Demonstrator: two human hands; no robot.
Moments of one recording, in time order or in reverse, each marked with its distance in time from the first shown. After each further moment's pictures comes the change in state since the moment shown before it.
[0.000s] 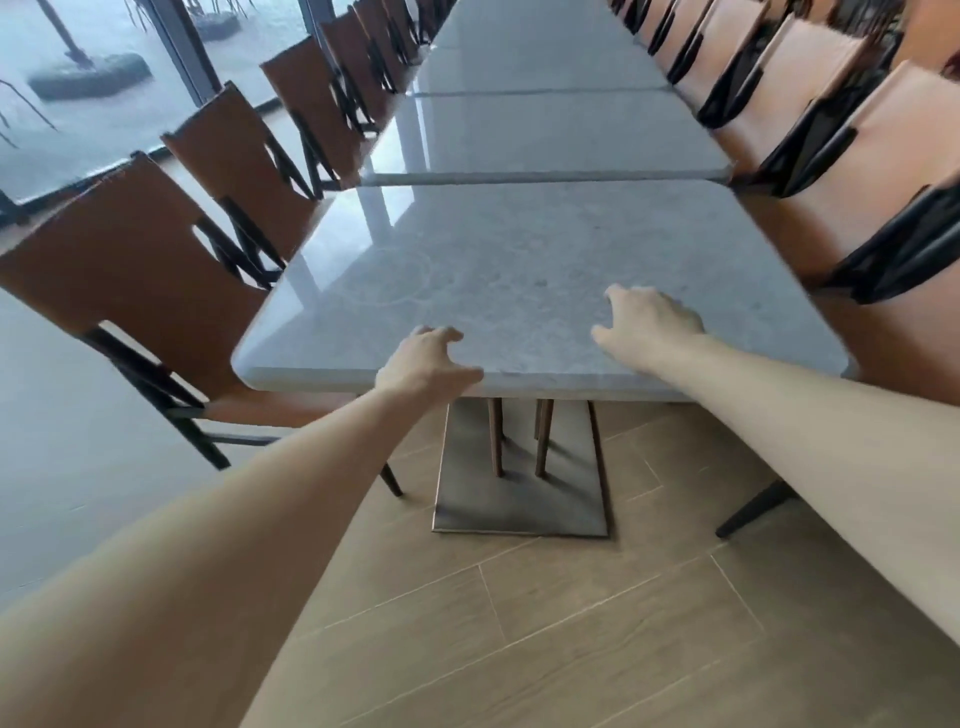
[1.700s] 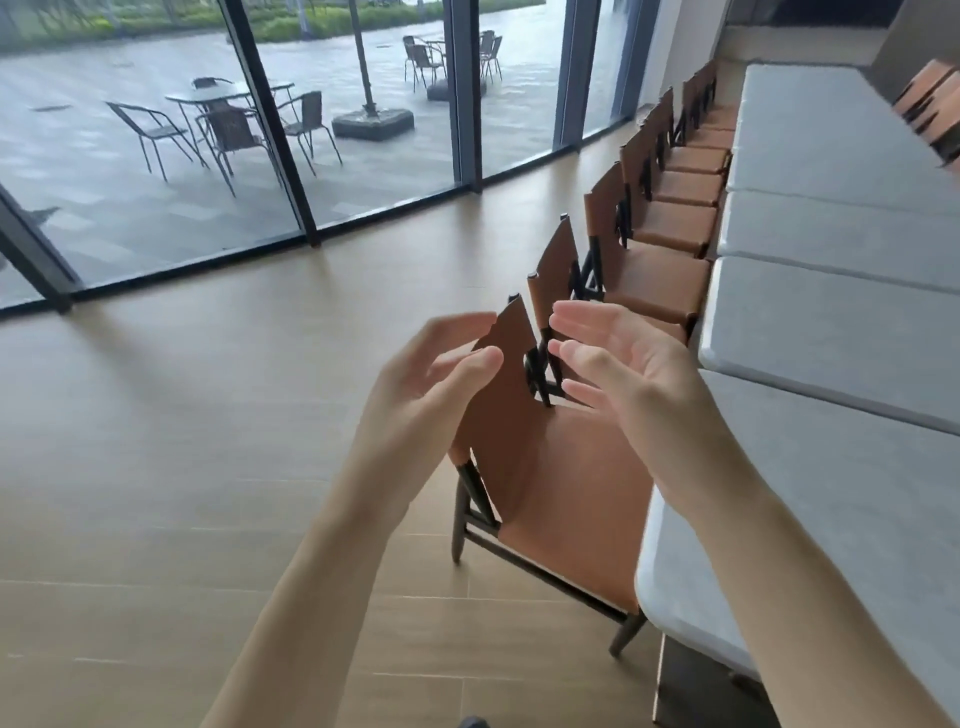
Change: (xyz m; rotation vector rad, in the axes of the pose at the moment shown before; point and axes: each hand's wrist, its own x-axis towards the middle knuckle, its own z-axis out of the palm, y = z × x) left_hand -0.075 -0.319 -0.535 -0.874 0.541 0.110; right_hand -0.046 -0.652 -0.174 1.245 -0.166 -0.637
